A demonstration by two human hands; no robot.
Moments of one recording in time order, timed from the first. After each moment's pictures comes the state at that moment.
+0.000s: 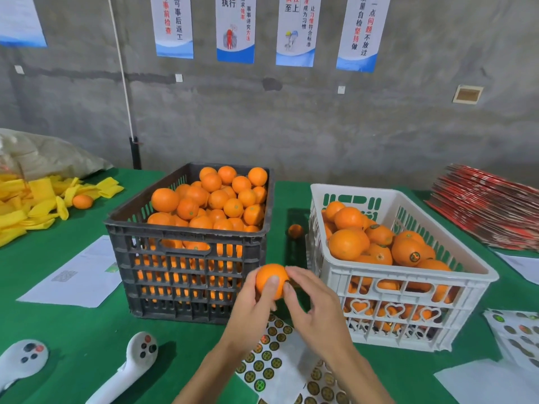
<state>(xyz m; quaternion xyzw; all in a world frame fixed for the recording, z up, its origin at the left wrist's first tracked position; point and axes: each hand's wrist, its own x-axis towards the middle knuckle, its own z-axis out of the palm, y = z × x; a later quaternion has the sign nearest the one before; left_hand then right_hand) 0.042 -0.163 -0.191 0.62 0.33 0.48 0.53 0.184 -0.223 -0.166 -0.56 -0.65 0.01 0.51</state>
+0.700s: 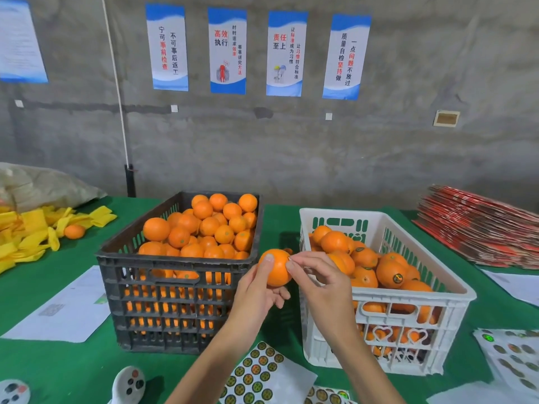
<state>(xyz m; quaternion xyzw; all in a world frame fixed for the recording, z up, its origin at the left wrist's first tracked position) 0.079 -0.146 -0.116 0.48 0.25 0.50 0.67 0.203 -0.216 -0.089 -0.45 -0.56 0.14 0.68</state>
